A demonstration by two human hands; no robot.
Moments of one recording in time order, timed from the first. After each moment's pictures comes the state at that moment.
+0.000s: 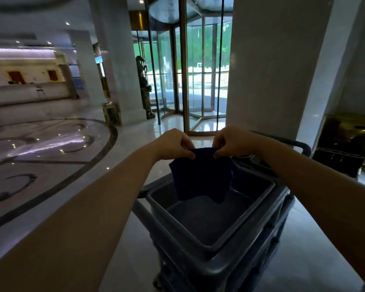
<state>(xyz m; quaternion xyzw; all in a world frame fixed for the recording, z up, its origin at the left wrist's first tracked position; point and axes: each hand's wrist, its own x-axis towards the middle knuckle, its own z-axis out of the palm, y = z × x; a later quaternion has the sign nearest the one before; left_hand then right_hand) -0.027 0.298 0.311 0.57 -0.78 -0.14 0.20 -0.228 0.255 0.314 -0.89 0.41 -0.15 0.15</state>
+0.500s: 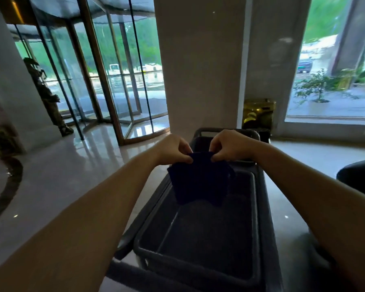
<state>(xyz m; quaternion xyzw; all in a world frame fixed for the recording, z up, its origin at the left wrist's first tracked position) 0.026 0.130 0.298 0.37 -0.89 -0.20 0.14 -0.169 0.182 0.295 -0.77 0.60 -0.17 0.10</state>
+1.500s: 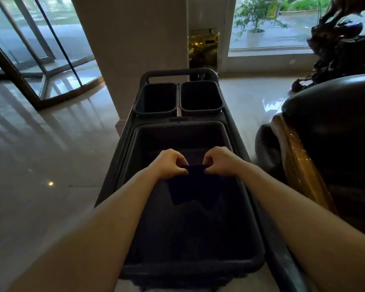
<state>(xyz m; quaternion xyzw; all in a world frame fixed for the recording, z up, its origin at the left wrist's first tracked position) -0.055 0.023 0.093 0.30 -0.90 -0.33 0.00 -0.211 0.132 0.092 -0.57 0.78 -0.16 0.21</state>
